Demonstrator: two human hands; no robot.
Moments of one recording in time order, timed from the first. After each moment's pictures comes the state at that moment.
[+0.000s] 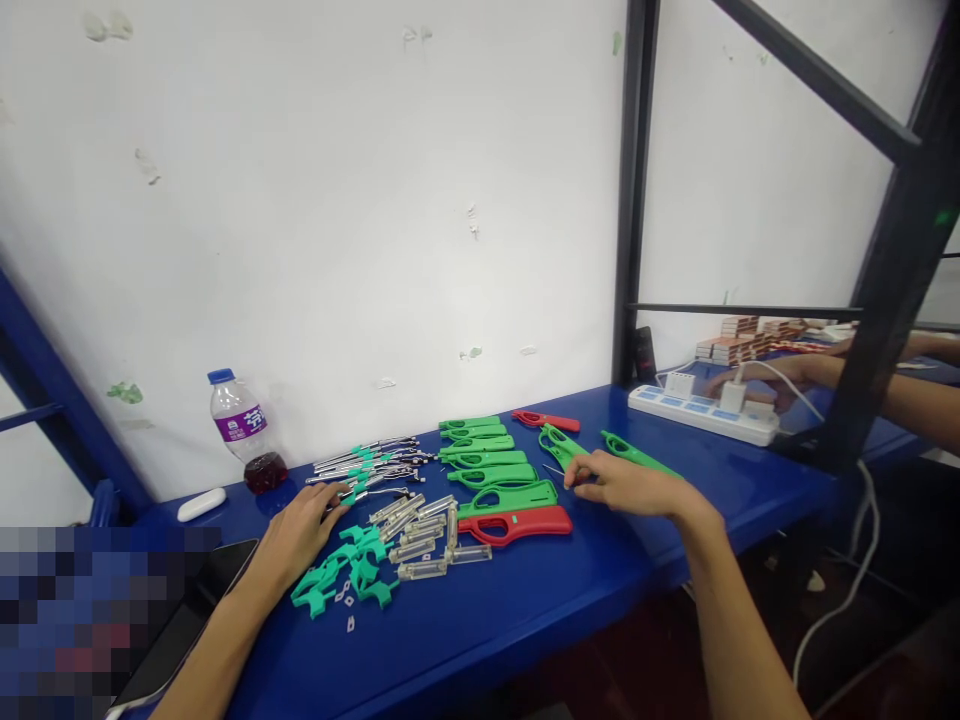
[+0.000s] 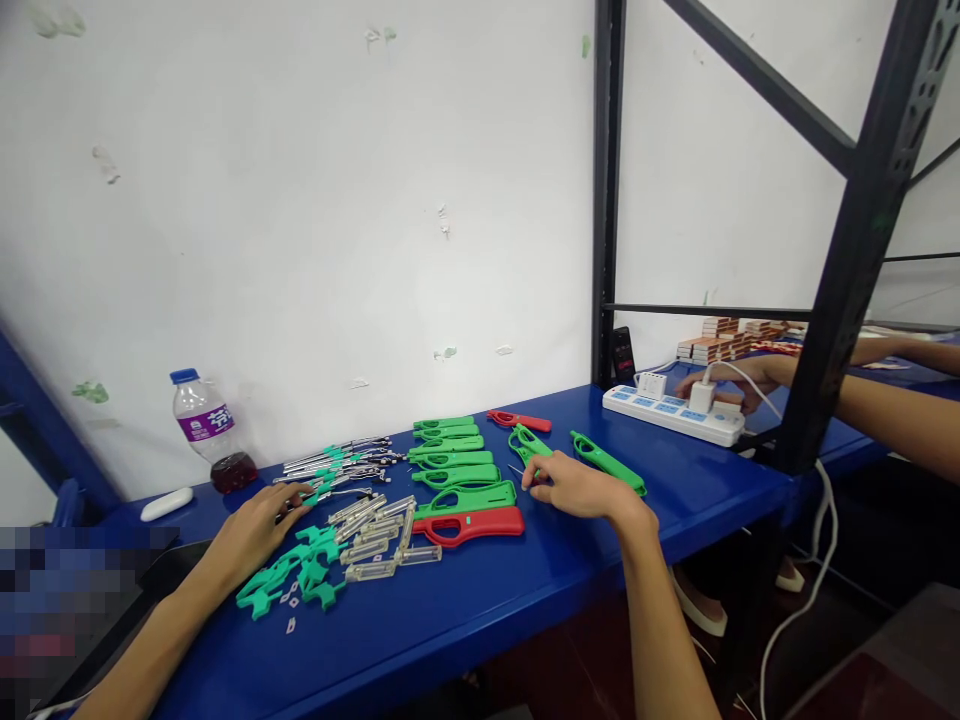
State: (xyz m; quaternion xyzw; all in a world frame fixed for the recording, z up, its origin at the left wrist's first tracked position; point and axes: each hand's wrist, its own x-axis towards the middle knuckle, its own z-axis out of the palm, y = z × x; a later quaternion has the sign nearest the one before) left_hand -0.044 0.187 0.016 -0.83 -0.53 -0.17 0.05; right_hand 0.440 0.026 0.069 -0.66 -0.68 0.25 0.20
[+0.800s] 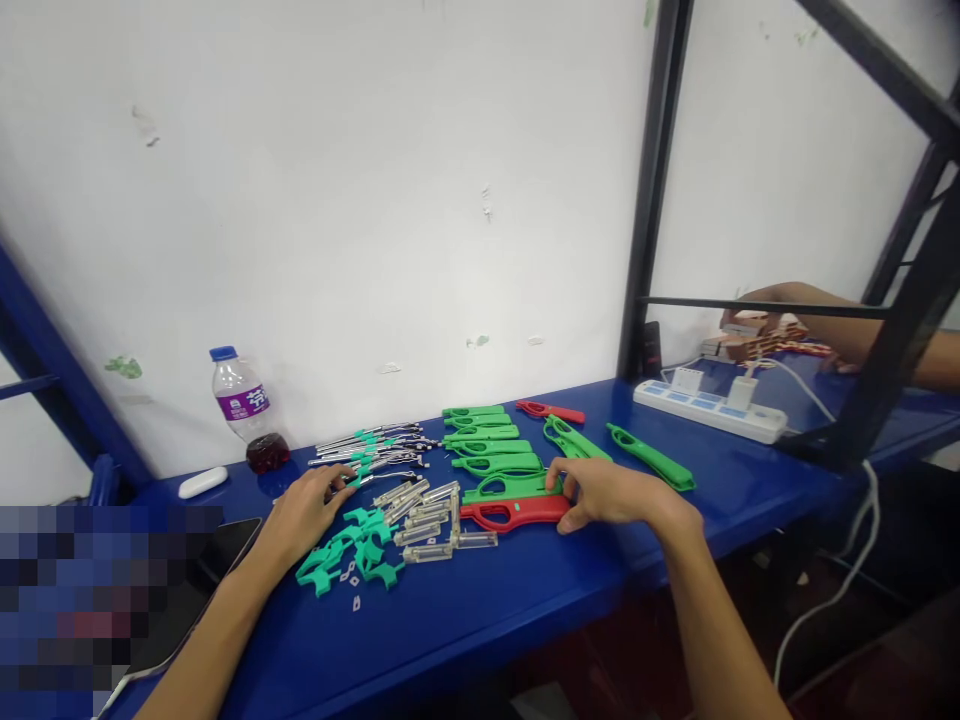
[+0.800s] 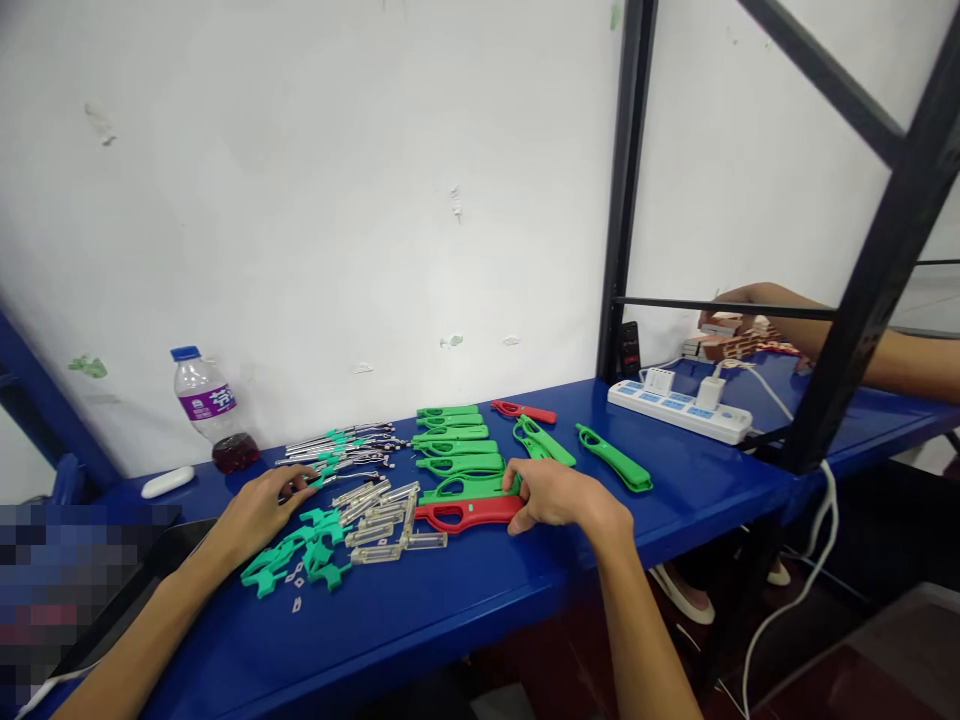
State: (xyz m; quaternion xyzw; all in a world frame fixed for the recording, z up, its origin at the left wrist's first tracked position) left_hand -0.040 0.189 0.015 -0.83 -0.53 -0.19 0.01; right_hand 0.399 0.034 0.070 -0.68 -0.67 0.28 0.10
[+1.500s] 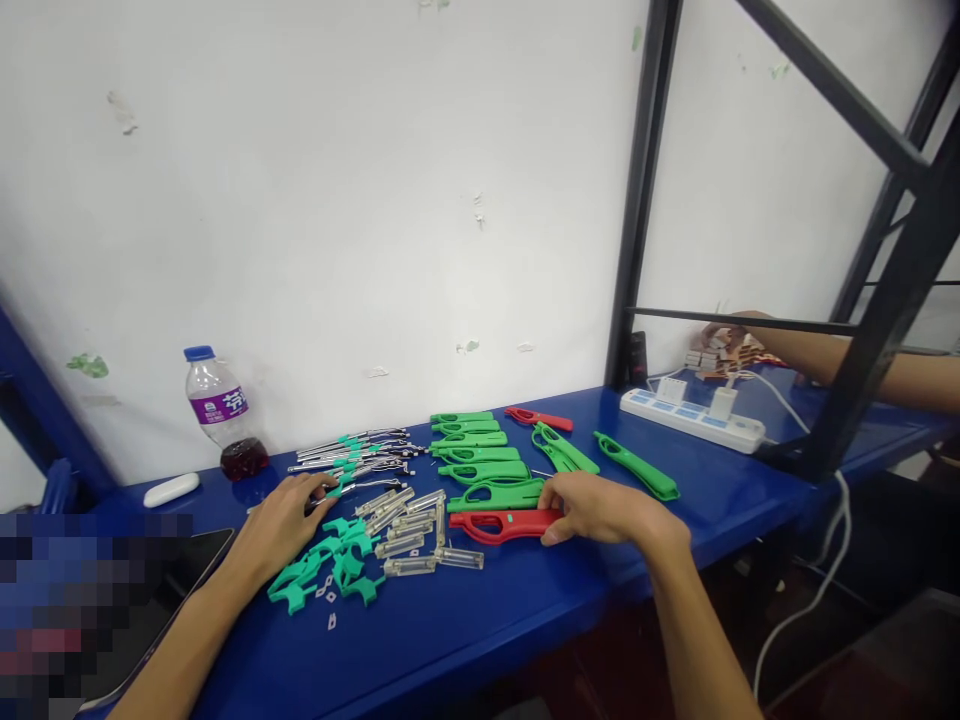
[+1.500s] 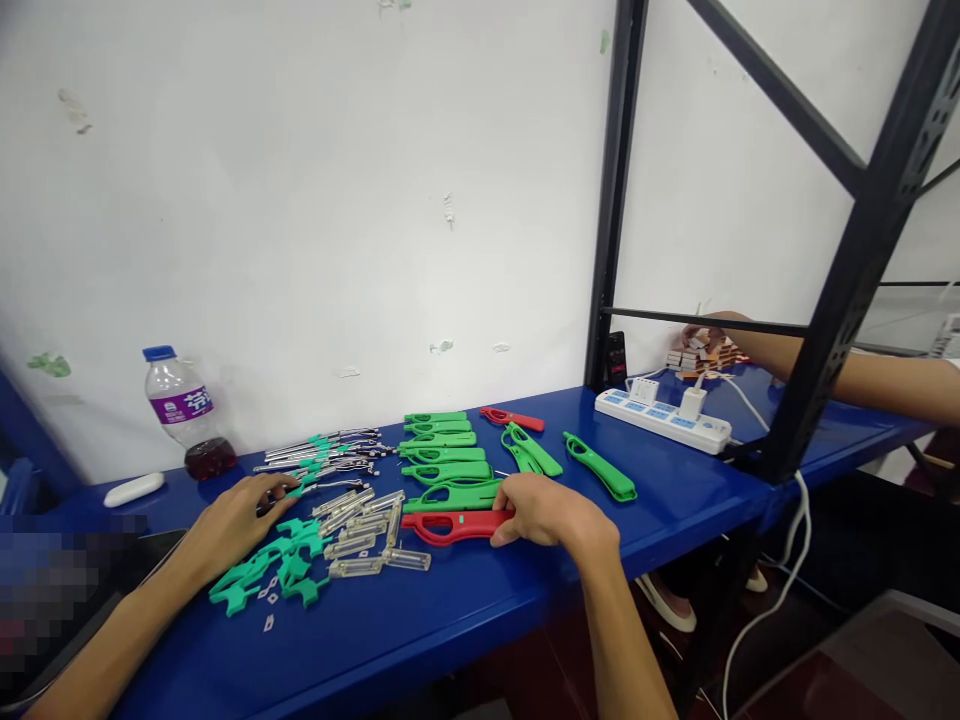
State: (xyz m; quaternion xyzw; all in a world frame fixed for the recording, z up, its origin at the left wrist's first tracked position) left_hand -0.042 0.192 0.008 -0.82 -0.54 -0.21 0.03; right_hand 0.396 0.024 0.072 -0.68 -0.69 0.24 0.09
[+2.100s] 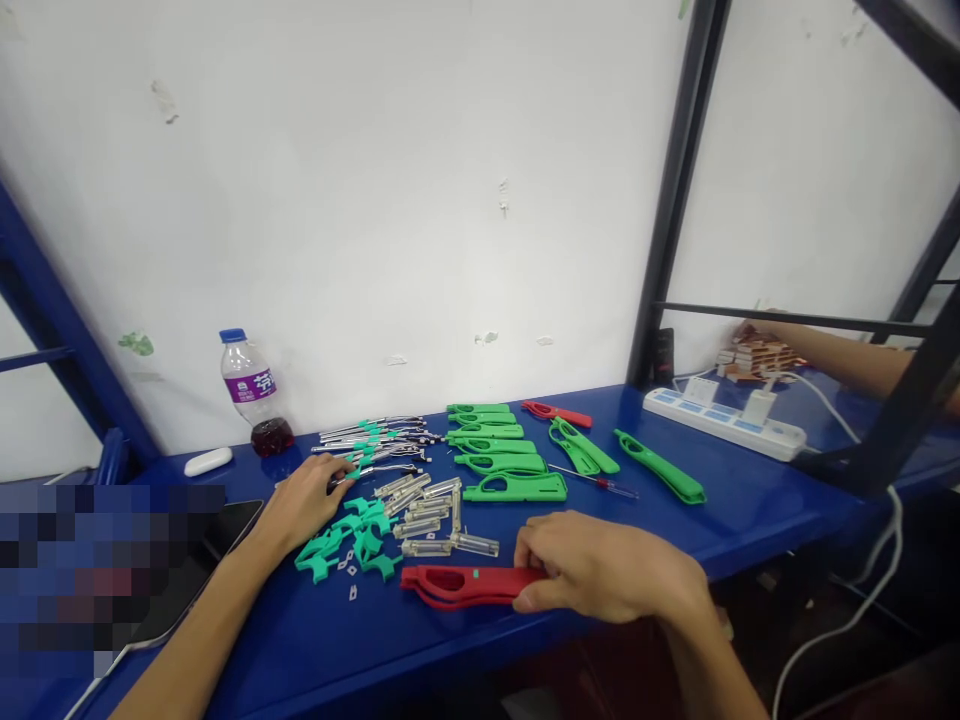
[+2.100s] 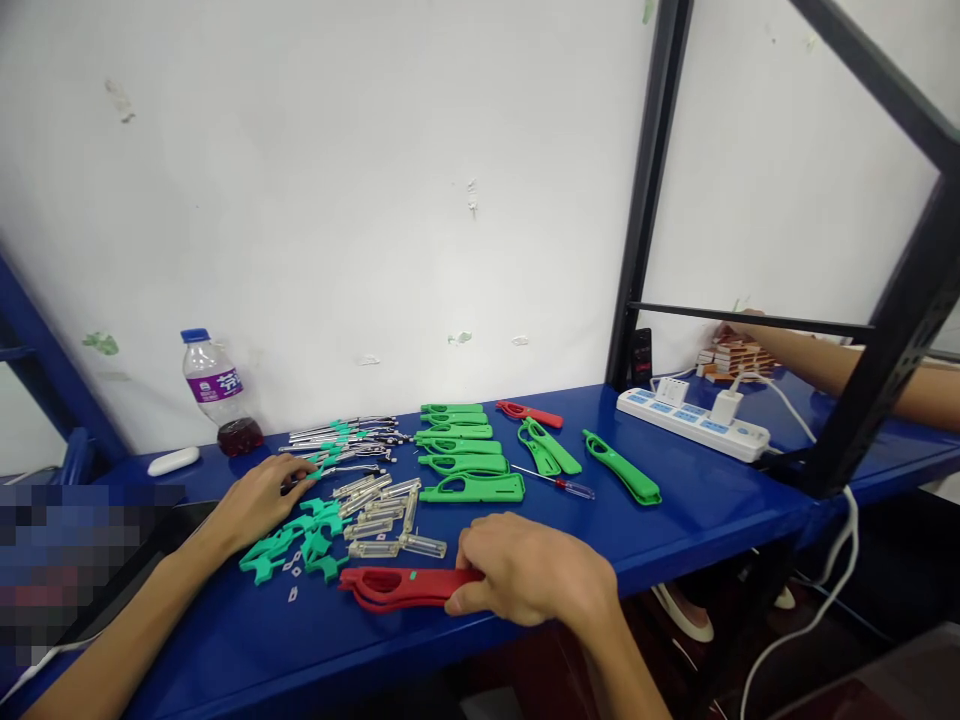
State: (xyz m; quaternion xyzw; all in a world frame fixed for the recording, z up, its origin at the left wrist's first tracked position) left_hand -0.041 0.187 0.010 -0.82 -0.54 -0.17 0.05; right_hand 0.332 -0.016 0.092 -0.57 -0.79 0.25 0.00
